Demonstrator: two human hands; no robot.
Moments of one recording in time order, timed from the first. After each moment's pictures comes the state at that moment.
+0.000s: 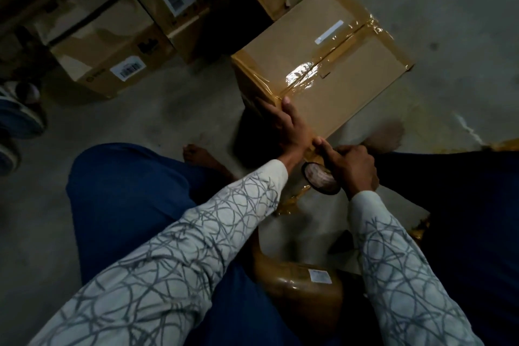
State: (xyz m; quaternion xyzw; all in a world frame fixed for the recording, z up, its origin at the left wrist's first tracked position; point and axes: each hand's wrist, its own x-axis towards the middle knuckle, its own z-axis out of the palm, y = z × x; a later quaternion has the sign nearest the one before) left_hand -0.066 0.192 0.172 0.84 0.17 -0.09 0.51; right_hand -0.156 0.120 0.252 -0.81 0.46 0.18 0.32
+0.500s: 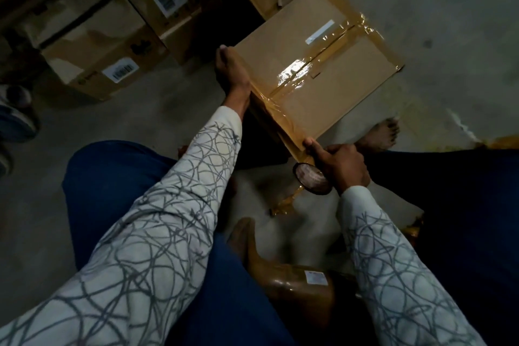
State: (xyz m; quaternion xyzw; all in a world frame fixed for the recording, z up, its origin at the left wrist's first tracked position) left_hand 0.086 0.236 0.178 0.67 0.28 -0.06 0.69; right_hand -0.152 0.116 0.237 -0.80 0.46 0.20 0.33
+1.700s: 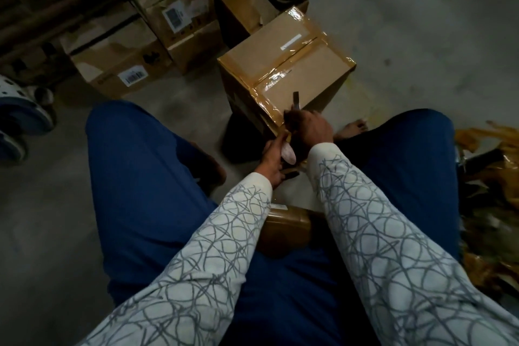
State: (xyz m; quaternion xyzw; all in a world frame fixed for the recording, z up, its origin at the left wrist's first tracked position) left_hand -0.193 0.214 0.219 0.52 0.31 -0.42 0.68; right_hand -0.191 0.112 0.277 -0.96 0.17 0.11 0.20
